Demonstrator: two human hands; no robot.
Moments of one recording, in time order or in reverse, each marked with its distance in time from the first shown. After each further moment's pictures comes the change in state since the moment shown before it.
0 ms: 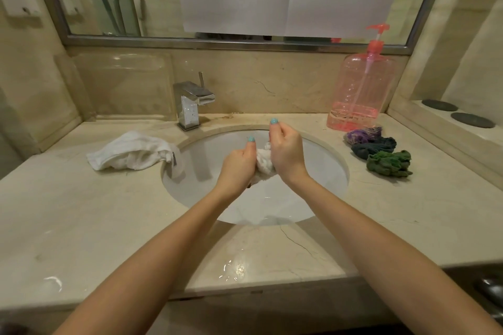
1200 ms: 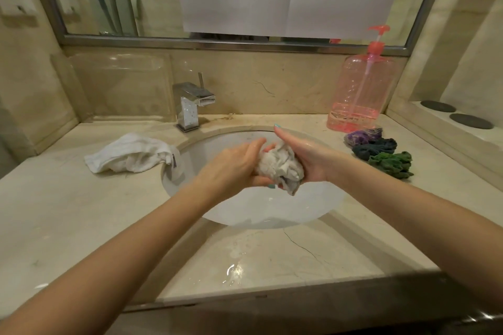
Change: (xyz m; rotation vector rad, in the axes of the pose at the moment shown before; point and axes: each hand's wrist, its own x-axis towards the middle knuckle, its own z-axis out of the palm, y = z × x) left_hand -0.003 0.007 -0.038 0.955 -0.151 0.670; right_hand 0.018 -0.020 -0.048 0.124 -0.731 0.830
